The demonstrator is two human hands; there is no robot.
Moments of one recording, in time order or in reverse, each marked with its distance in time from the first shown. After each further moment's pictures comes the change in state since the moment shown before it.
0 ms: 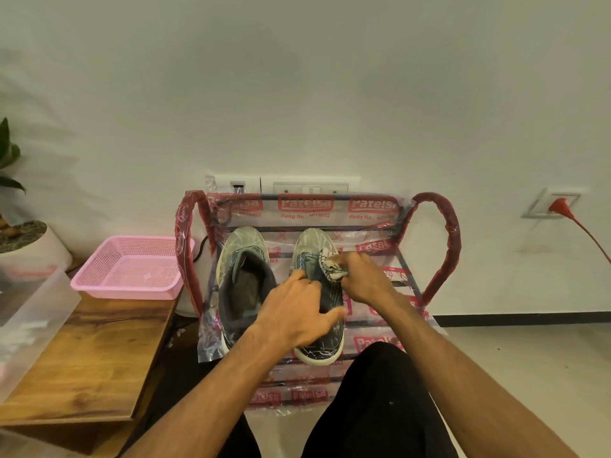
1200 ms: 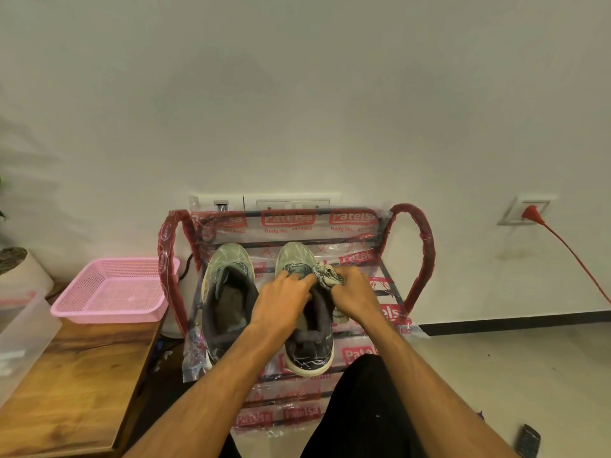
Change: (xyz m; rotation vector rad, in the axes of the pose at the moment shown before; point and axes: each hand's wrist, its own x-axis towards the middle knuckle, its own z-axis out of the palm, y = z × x) left_hand 0.036 -0.002 0.004 0.148 0.149 0.060; right_hand -0.021 -0.002 -0.011 0.385 0.109 0.163
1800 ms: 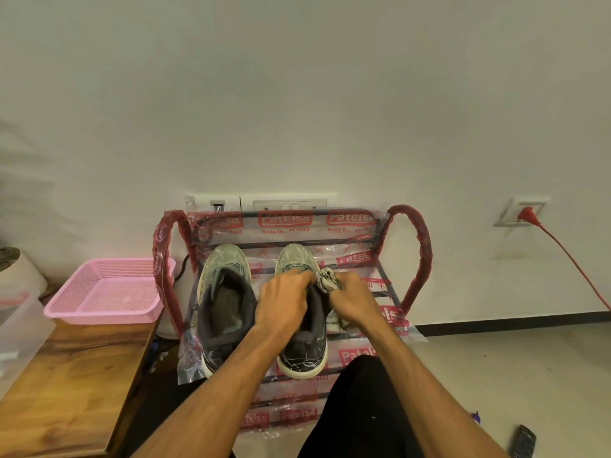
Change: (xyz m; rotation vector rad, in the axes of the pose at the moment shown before) left_hand 0.005 0.008 0.004 -0.190 0.108 -0.136; right_hand -0.004 0.003 -0.002 0.000 -0.069 0.091
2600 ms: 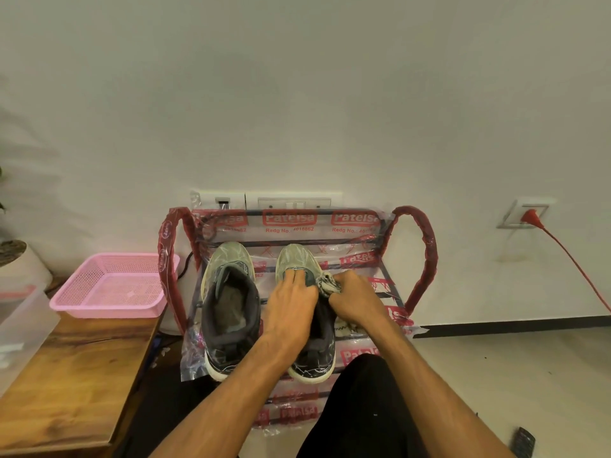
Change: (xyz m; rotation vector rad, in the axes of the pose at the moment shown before) left_hand -0.016 0.010 0.005 0.263 -0.051 0.072; right_hand -0.012 -0.012 -0.004 -0.176 -0.022 -0.012
